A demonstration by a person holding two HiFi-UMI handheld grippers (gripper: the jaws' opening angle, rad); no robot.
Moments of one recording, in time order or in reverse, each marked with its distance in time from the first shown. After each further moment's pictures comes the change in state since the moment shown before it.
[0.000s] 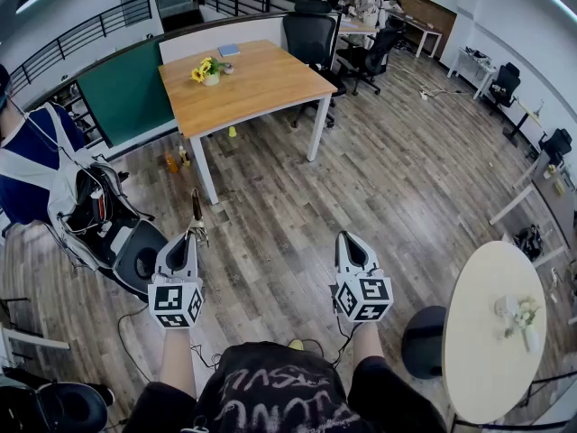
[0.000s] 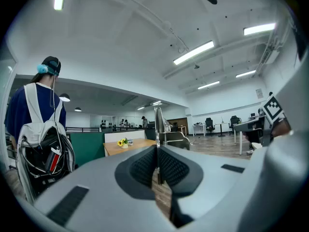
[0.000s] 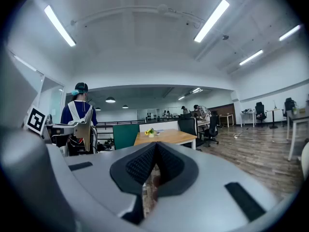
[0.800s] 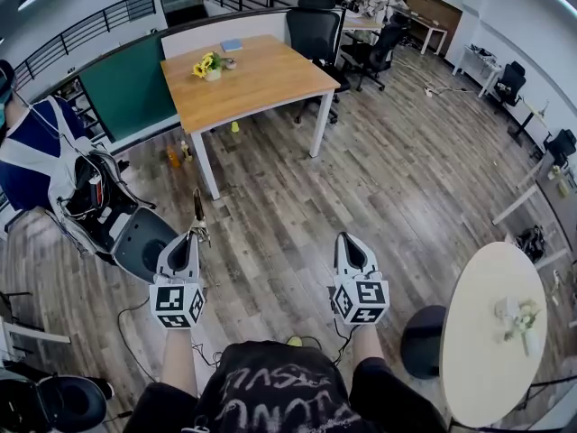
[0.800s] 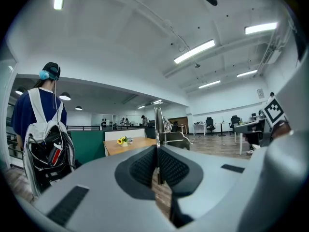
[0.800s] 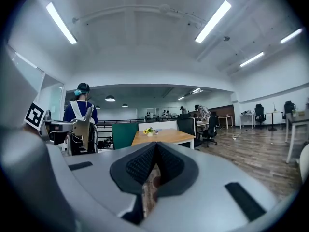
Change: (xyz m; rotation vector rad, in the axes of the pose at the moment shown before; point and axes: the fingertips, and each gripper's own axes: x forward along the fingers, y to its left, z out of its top) left arm 0.000 -0.016 -0.003 -0.009 0.014 0.008; right arm -0.003 -0.010 -0.007 -0.027 -0.001 -0.008
